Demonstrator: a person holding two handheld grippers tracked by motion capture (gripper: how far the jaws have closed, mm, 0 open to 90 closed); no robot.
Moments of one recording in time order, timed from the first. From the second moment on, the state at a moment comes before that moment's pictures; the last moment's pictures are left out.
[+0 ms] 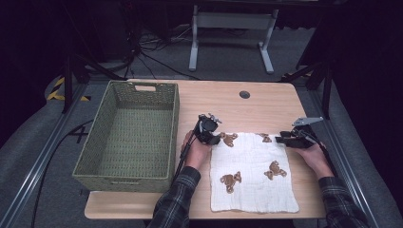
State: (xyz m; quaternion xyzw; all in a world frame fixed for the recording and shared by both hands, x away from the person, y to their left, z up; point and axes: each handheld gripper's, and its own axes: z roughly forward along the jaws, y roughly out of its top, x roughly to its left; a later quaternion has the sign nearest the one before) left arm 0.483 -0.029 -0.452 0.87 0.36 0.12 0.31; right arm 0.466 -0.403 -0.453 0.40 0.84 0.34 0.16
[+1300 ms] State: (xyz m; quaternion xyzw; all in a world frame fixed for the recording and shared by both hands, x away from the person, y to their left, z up) left arm 0.486 -0.022 -0.451 0.85 0.40 0.11 0.34; right arm 0.463 -0.400 -0.449 0.39 0.84 0.35 0.15
